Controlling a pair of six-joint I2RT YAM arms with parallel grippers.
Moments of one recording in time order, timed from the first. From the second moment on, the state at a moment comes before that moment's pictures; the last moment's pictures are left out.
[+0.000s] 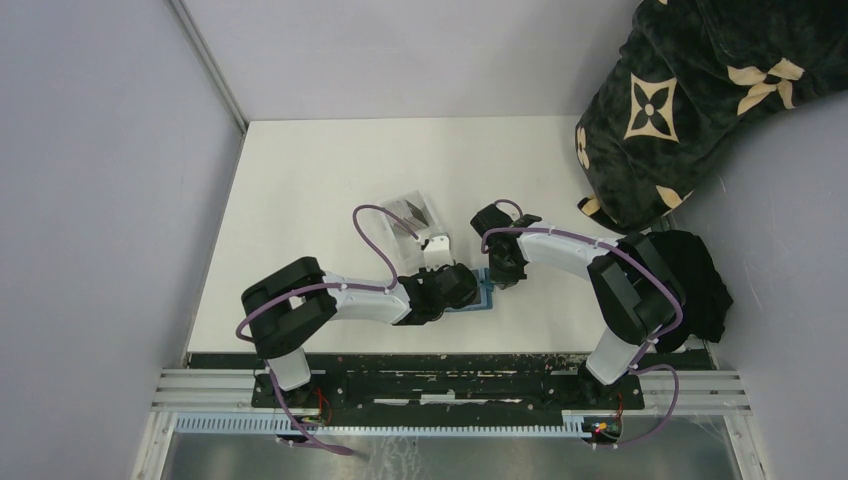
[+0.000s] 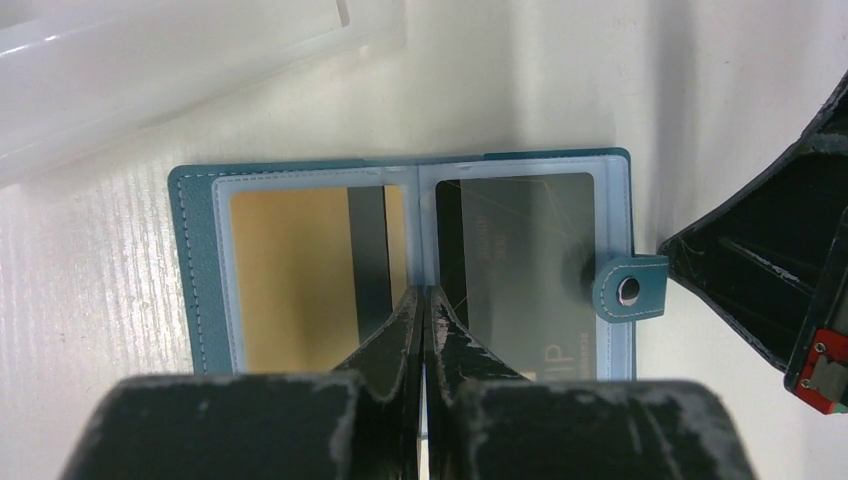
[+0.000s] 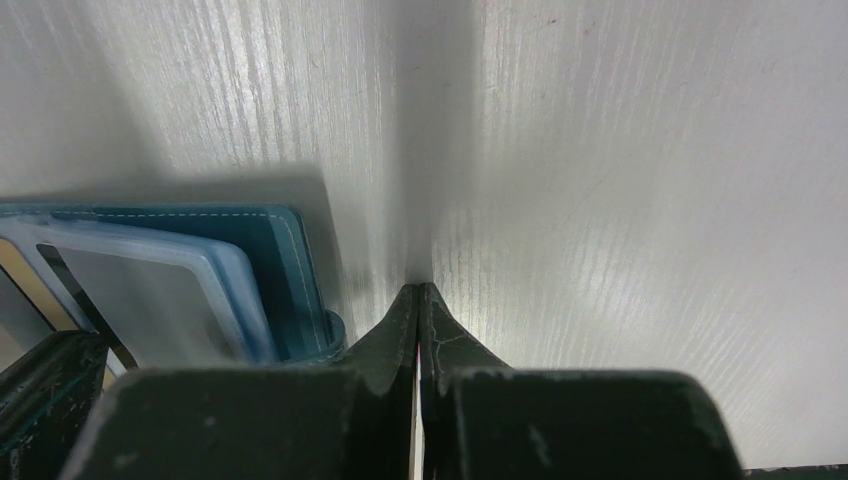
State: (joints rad) left arm -1.12 1.74 0.87 -0.01 -0.57 -1.00; right arm 0.63 1.71 1.01 -0.67 0.20 0.63
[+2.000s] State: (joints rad) left arm -1.12 1.71 0.82 0.08 -0.52 -0.97; right arm 0.65 1.74 1.03 -0.68 0.19 0.63
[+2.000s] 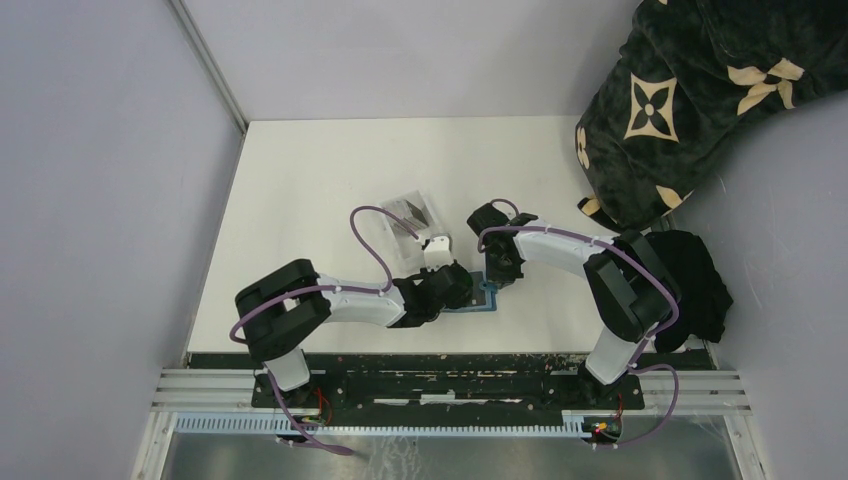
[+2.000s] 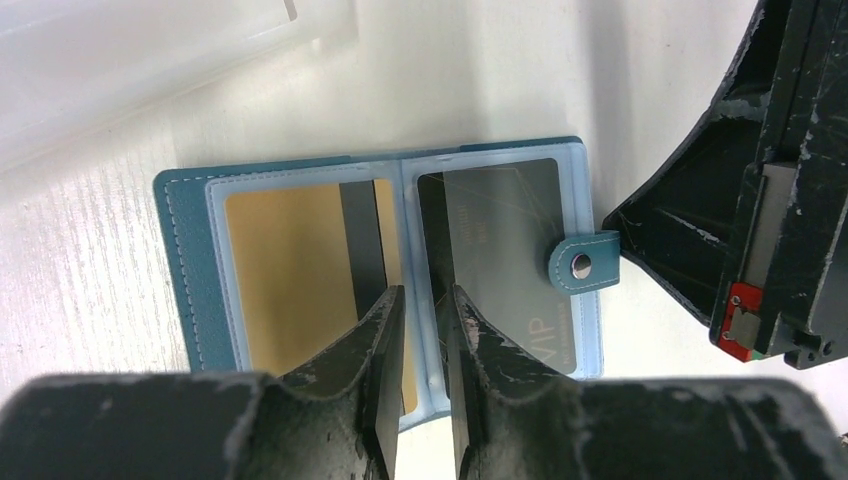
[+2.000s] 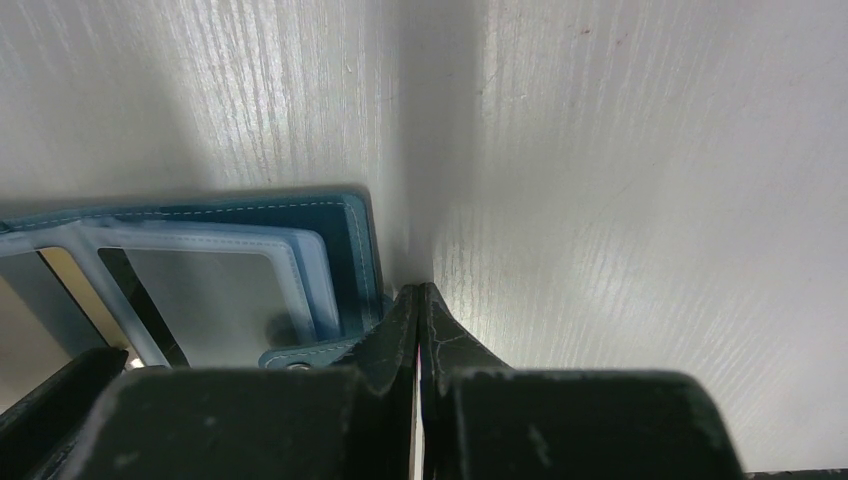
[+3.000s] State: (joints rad) left arm -1.12 1.77 0.86 0.12 -0.49 -0.97; right arm 0.65 1.76 1.07 -0.71 0.19 0.62
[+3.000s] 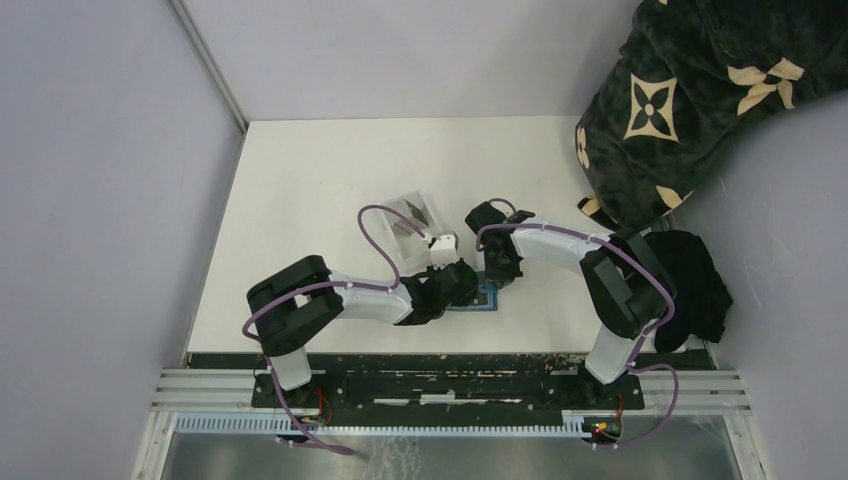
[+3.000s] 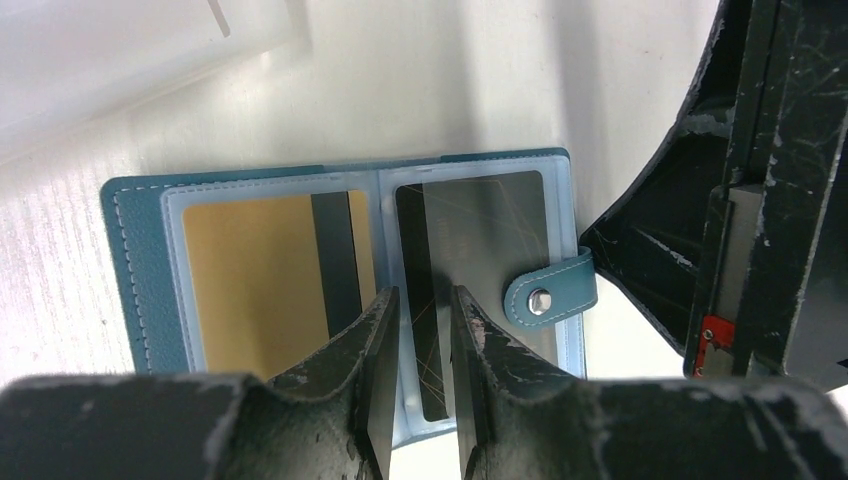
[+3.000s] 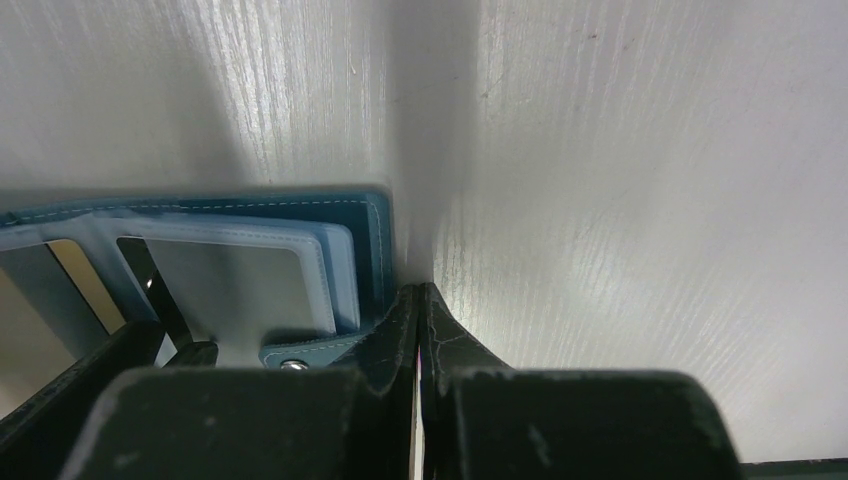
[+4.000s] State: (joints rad) left arm -1.11 1.79 0.87 0.15 -0.48 -0.95; right arm 0.65 1.76 1.07 -0.71 0.19 0.62
